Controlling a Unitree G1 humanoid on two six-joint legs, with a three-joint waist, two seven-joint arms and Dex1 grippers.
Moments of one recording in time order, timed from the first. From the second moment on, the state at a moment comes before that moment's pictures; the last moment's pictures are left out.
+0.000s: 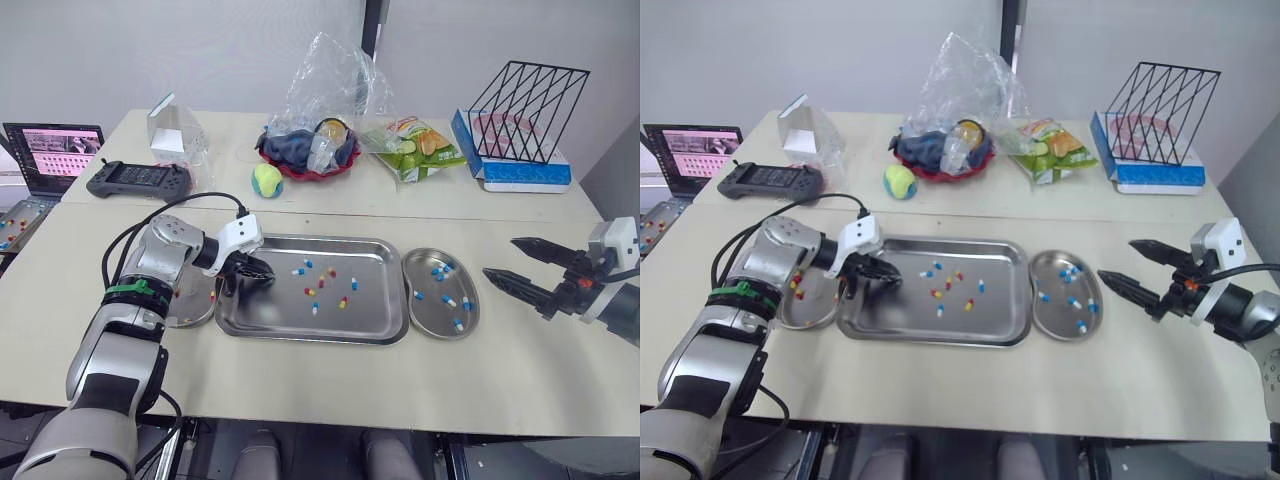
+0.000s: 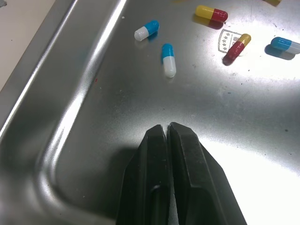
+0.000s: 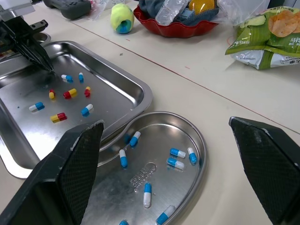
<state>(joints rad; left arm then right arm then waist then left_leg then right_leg) -0.95 0.58 -0.23 0.84 0.07 0.06 -1.38 -0.10 -0.87 -0.46 -0.14 0.65 0.49 1.00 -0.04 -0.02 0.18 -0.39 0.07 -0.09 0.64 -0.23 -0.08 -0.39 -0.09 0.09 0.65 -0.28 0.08</state>
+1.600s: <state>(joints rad) -0.81 0.78 -0.06 0.54 -0.17 0.23 -1.52 -0.10 -0.87 -0.47 -0.14 0.66 0.49 1.03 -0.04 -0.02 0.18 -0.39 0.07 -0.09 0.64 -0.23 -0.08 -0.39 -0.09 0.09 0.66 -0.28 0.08</state>
